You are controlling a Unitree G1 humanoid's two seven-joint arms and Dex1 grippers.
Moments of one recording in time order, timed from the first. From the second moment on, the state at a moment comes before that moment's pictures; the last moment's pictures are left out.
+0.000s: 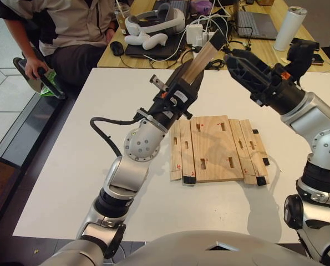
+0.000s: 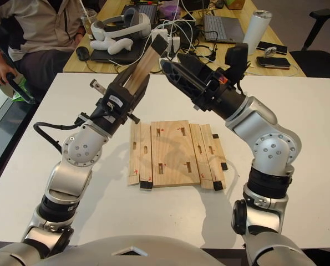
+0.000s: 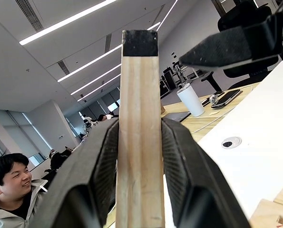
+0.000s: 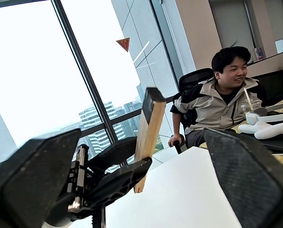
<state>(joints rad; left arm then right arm) -0.31 0.27 -0.34 -0.52 0.23 0.30 -0.20 -0.47 -0.34 -0.21 -0.29 1.06 0.84 0.54</state>
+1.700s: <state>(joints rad) -0.26 0.27 -0.37 -0.52 0.28 0.32 -0.36 -0.55 -0.21 -0.14 -0.16 0.89 0.68 0.50</state>
